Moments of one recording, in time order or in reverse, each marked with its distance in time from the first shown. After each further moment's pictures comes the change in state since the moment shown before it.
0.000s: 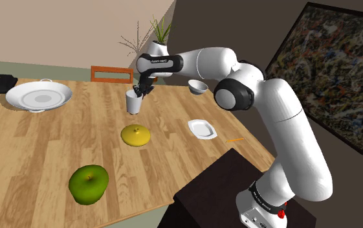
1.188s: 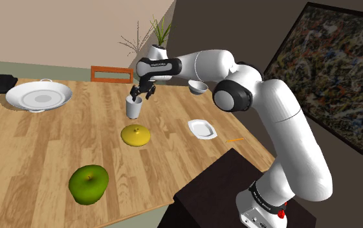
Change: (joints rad) arm -0.002 0.018 0.006 -0.014 0.008 0.032 -0.008
